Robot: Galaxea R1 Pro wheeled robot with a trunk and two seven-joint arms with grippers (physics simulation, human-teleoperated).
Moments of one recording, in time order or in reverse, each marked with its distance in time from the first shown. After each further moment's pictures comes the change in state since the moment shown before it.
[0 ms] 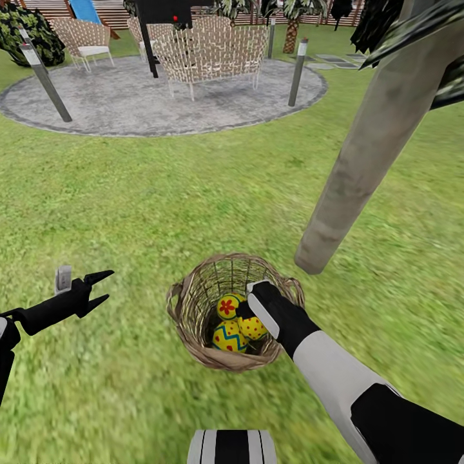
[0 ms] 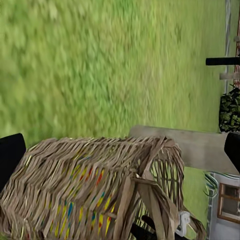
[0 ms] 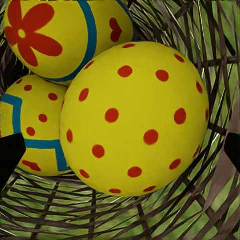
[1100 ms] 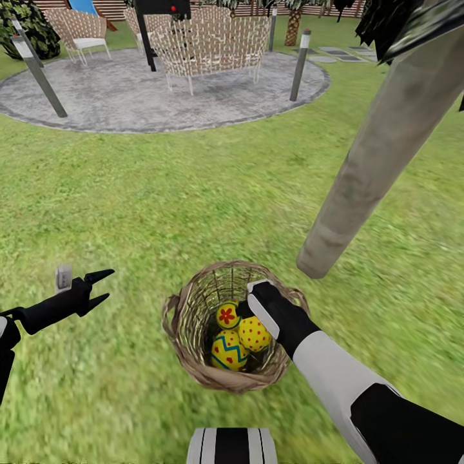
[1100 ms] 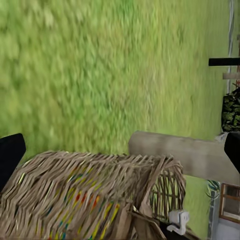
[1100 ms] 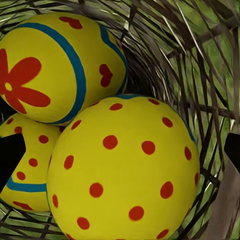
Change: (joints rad) left arm 0.000 -0.001 -0.002 -0.012 -0.001 0.000 0.000; right arm 0.000 0.000 0.004 0.004 0.001 -0.024 0.002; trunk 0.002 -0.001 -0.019
